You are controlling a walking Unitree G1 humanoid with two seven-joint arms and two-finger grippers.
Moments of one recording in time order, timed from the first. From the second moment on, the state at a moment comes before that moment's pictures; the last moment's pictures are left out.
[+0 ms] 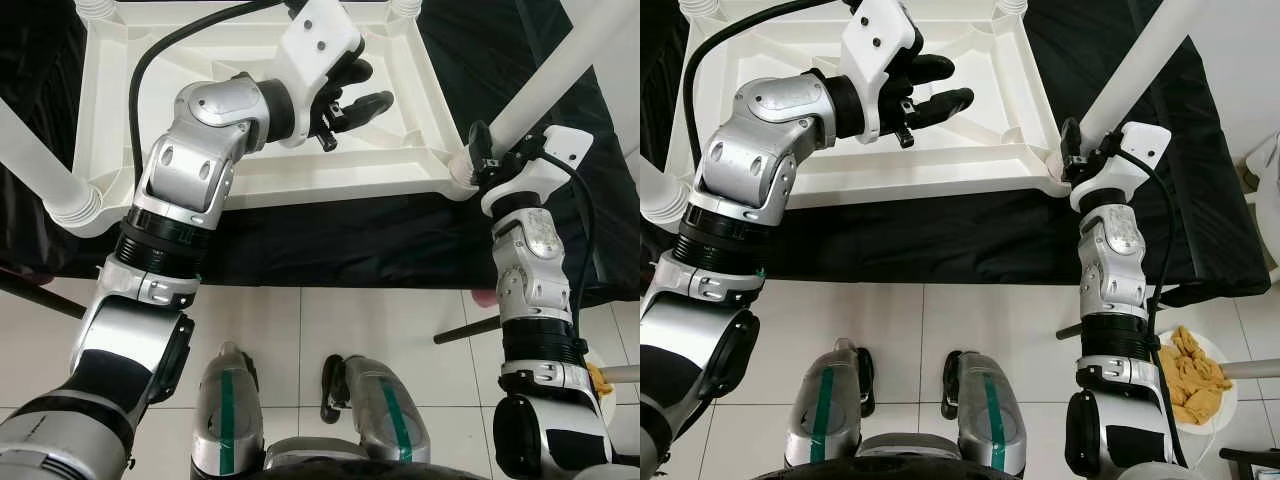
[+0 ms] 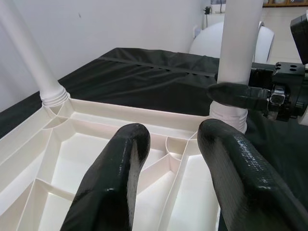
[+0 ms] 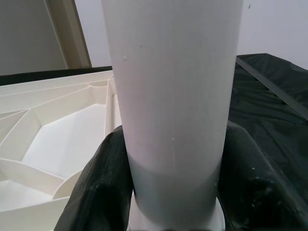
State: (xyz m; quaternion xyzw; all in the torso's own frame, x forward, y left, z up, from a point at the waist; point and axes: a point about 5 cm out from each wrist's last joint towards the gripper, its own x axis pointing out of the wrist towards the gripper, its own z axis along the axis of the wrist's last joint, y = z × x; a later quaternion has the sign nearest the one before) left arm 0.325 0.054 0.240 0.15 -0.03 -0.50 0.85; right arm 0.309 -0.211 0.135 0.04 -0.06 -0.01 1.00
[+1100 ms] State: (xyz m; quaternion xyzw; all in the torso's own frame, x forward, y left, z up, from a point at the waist) left arm 0.325 0.053 0.241 0.15 -0.03 -0.51 0.85; right arm 0.322 -0.199 0.143 0.05 -0.10 -0.16 0.98
